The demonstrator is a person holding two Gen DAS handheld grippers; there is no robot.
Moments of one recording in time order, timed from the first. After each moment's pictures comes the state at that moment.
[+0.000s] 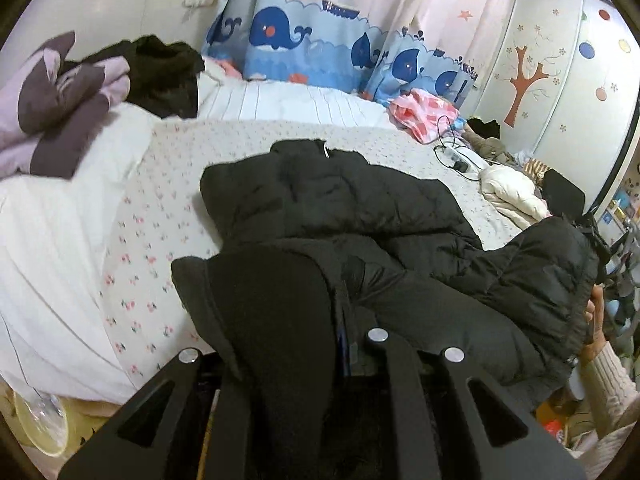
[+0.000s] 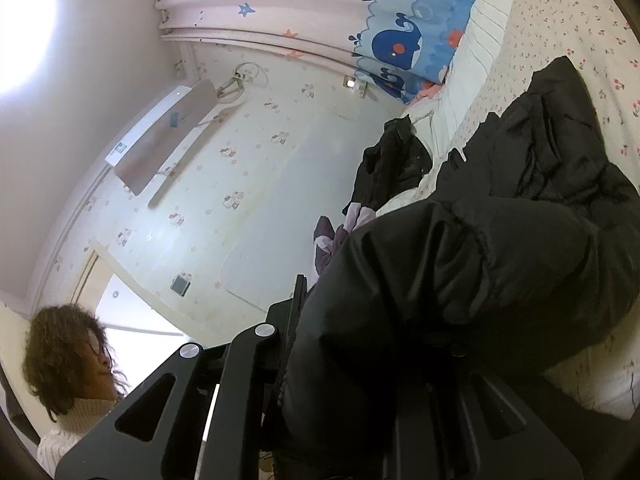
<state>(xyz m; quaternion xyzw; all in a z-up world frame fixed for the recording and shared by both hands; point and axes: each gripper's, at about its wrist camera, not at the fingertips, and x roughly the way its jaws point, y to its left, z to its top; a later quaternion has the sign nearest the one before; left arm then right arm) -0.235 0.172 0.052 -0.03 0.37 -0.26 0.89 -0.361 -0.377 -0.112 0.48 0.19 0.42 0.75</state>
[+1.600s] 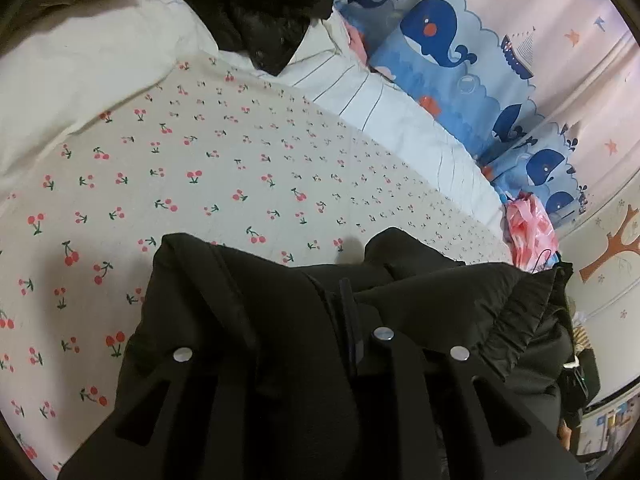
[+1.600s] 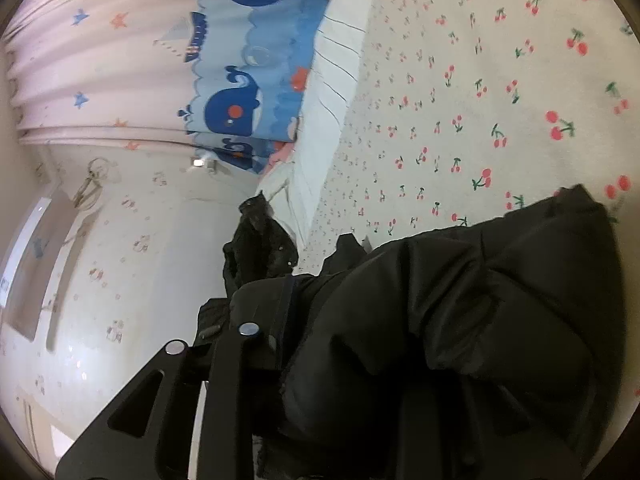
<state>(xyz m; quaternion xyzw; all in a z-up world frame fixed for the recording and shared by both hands) 0.111 0.139 -0.057 -0.26 0.43 -0.12 0.86 0.000 -0.446 -0.189 0.58 0.27 0.18 0.75</state>
